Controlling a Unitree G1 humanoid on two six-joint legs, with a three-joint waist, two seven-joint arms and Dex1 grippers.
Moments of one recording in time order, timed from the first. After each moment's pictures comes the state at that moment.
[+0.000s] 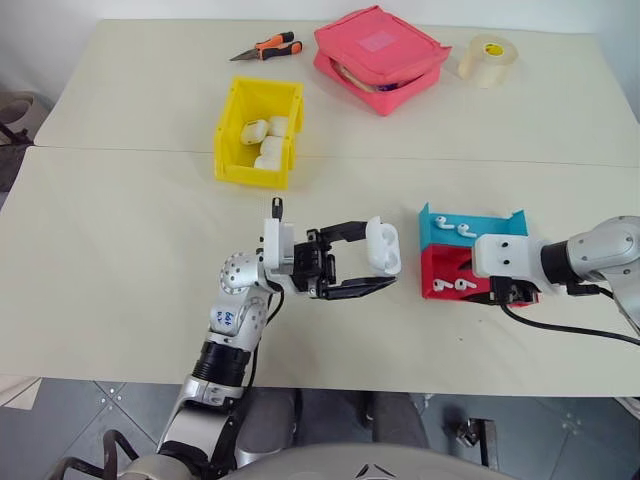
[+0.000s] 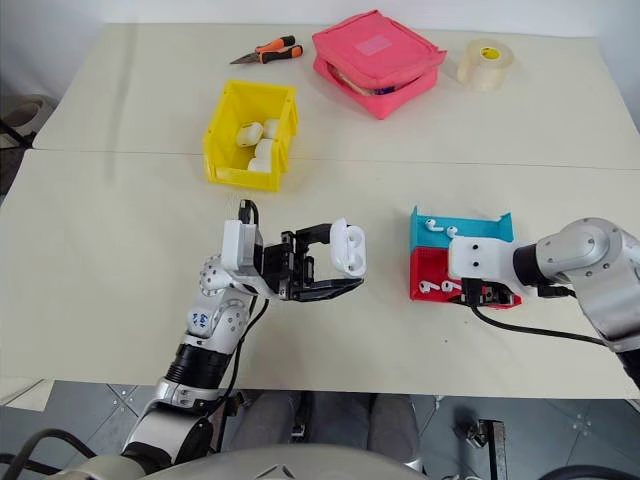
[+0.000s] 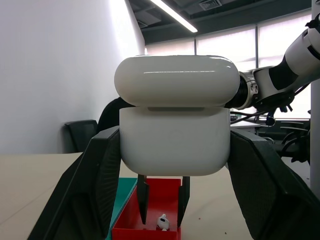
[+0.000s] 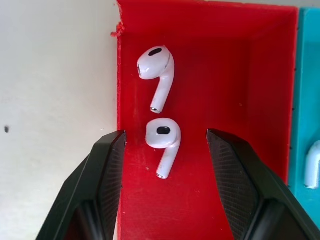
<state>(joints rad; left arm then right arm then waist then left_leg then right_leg) -0.39 0.06 -0.14 0.09 -0.51 -0.15 -1.21 -0.35 -1.17 0.21 -0.18 0.07 0.32 1.26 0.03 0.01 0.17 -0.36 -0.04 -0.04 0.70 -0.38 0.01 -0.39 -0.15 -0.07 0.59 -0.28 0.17</state>
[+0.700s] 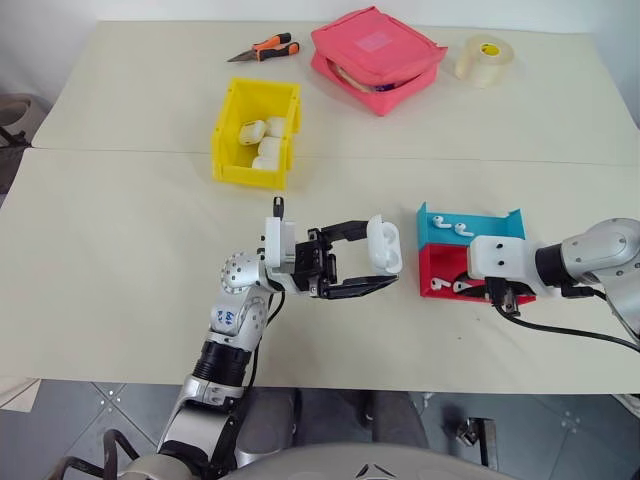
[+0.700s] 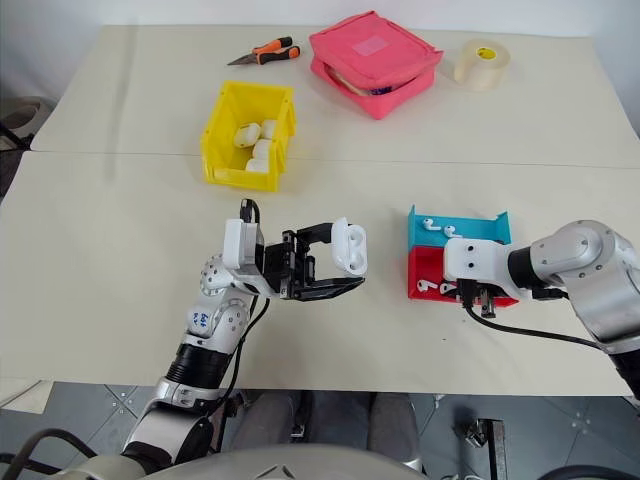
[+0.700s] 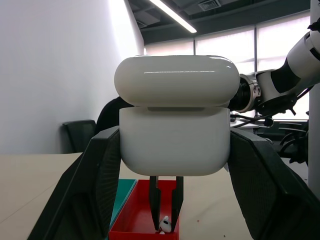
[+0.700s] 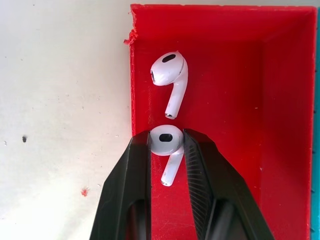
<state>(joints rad) -0.39 0.06 -0.14 0.09 -0.51 -0.14 -1.20 -0.33 -1.14 0.20 -0.21 0.08 0.40 1.27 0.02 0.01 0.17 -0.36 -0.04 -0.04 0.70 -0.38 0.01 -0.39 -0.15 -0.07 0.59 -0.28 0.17</state>
